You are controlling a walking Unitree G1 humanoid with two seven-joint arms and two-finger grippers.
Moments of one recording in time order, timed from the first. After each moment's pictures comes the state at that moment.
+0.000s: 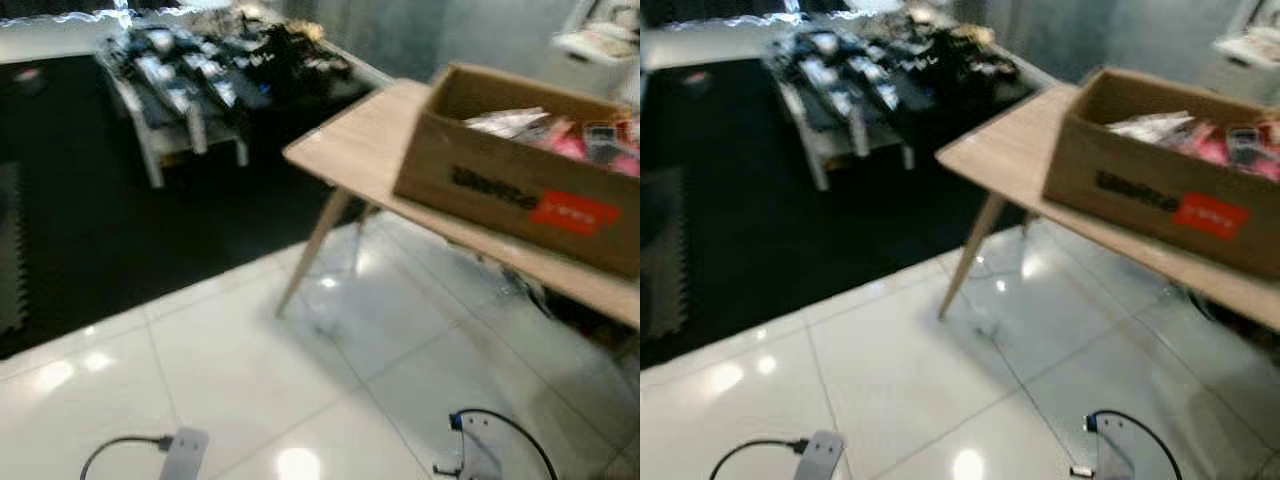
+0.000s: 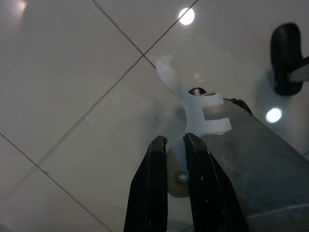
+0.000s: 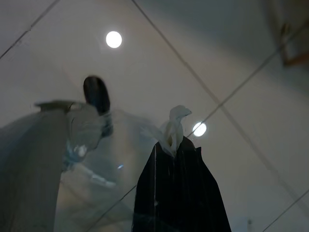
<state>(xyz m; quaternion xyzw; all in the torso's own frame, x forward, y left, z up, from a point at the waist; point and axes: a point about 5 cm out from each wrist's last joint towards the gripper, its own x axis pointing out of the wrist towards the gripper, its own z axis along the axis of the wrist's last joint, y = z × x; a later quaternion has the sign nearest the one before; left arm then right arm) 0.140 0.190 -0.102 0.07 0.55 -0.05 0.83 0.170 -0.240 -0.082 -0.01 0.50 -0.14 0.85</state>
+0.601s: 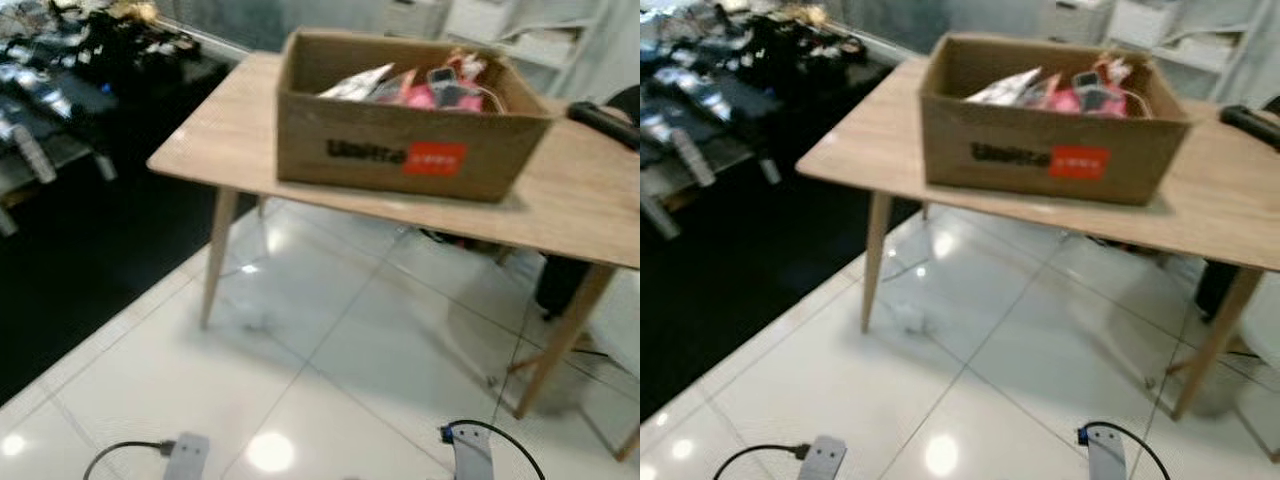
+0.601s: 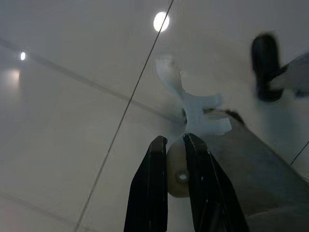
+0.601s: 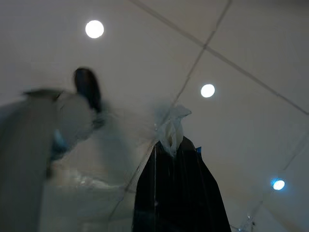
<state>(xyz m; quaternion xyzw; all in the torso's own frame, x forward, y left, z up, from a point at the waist) 0.143 0.185 -0.102 0.06 0.54 -0.06 0.84 0.165 -0.240 -0.084 -0.03 0.52 -0.12 0.85</state>
